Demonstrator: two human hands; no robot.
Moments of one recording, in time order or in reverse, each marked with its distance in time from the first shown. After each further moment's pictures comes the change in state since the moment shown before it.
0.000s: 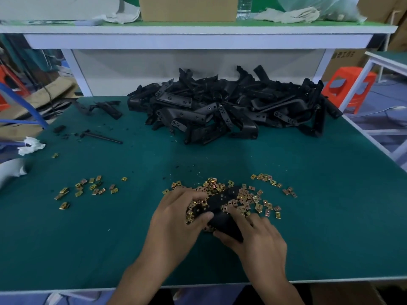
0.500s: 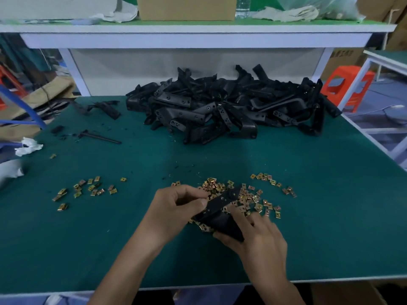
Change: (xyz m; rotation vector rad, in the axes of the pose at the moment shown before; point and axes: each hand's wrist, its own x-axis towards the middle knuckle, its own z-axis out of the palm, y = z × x) left_hand 0.027 0.003 -0.013 -0.568 -0.169 -0.327; right_hand 0.001 0.003 0.001 0.013 0.004 -0.021
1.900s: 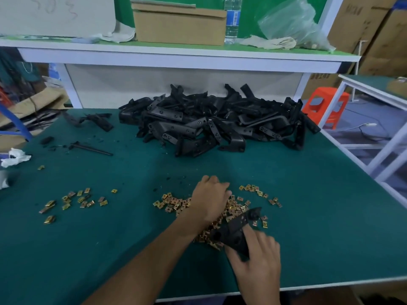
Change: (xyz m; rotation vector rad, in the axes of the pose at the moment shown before) left_hand 0.108 -0.028 0.088 1.093 -0.104 0.417; right_hand -0.026 0.013 0.015 0.170 0.221 0.107
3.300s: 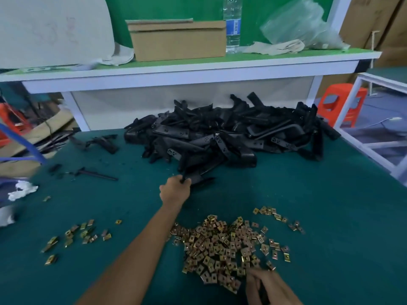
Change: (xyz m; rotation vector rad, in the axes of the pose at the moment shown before) left_hand 0.068 -0.112 -0.025 -0.488 0.118 -0.779; right_hand 0.016 -0.015 -0.006 0.113 -0.255 0.229
